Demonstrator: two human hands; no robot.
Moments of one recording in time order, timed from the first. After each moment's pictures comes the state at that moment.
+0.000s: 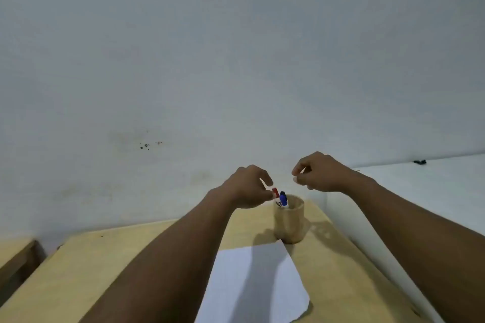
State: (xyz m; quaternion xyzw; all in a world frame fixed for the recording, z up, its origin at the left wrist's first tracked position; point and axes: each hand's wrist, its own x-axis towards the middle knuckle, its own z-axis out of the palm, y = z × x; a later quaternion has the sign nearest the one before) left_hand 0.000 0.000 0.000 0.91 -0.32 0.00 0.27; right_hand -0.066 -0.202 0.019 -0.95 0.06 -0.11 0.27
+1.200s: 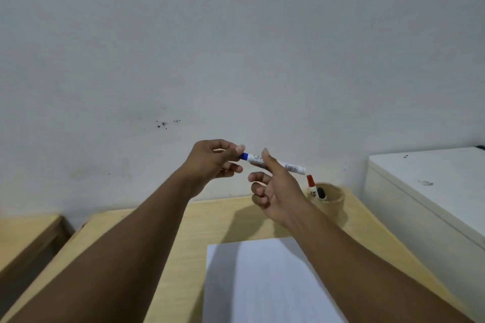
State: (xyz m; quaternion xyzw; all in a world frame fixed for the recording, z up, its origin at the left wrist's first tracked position) left_hand 0.064 0.106 -0.001 0.74 -0.18 -0.06 0.65; right_hand 0.006 -0.051 -0.046 -0.48 0.09 0.01 0.87
